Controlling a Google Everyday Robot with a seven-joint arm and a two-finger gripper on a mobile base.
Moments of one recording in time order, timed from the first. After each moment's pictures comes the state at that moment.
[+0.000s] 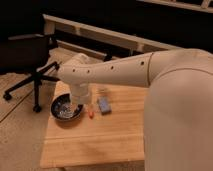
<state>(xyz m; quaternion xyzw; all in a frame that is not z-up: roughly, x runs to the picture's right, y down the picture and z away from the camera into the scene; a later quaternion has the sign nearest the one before) -0.108 0.103 0.703 -0.26 0.23 0.64 0.68</state>
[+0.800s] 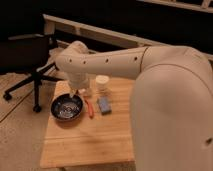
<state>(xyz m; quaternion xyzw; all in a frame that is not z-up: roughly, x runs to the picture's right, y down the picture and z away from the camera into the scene) -0.116 0.003 0.742 -0.20 0.16 0.63 0.73</state>
